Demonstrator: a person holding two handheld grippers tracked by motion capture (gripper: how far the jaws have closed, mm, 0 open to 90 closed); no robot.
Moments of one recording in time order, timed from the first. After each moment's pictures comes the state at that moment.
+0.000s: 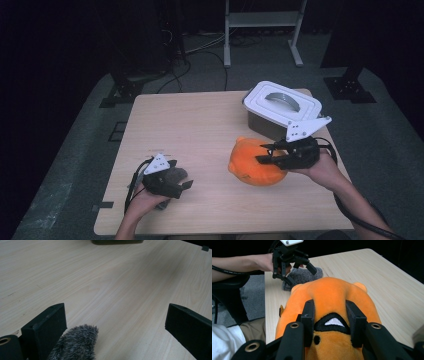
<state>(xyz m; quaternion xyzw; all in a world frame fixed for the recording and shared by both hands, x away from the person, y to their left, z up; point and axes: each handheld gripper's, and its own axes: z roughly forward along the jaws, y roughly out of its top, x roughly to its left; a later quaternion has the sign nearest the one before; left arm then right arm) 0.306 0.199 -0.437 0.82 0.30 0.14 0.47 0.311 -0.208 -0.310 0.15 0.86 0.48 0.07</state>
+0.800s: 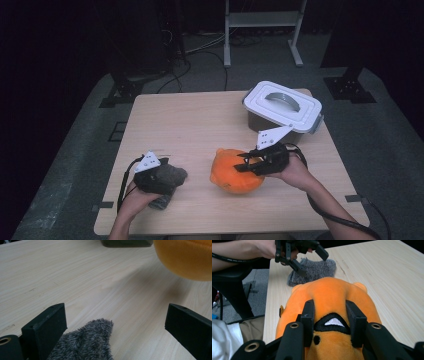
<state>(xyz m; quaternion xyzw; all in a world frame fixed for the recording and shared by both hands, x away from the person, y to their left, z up) 0.309 0.220 -0.434 0.81 0.32 0.15 0.48 0.331 -0.156 -0.358 0.12 0.87 0.47 0.03</state>
